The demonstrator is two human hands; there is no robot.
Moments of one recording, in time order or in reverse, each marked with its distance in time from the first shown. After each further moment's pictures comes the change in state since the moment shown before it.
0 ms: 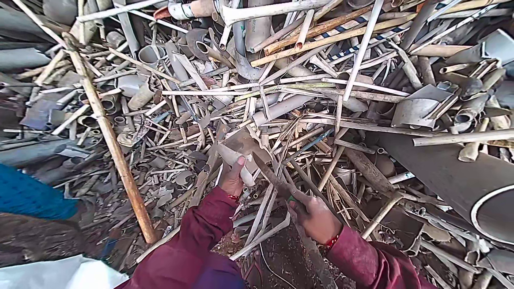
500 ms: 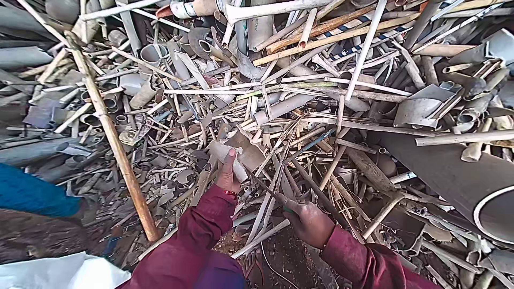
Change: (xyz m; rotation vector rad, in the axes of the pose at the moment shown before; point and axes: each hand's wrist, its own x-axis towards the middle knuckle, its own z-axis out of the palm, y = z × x) left_hand 0.009 0.008 -0.006 -0.052 0.149 -0.086; right_hand 0.012 0.009 0.015 -0.332 -0.072 -0.097
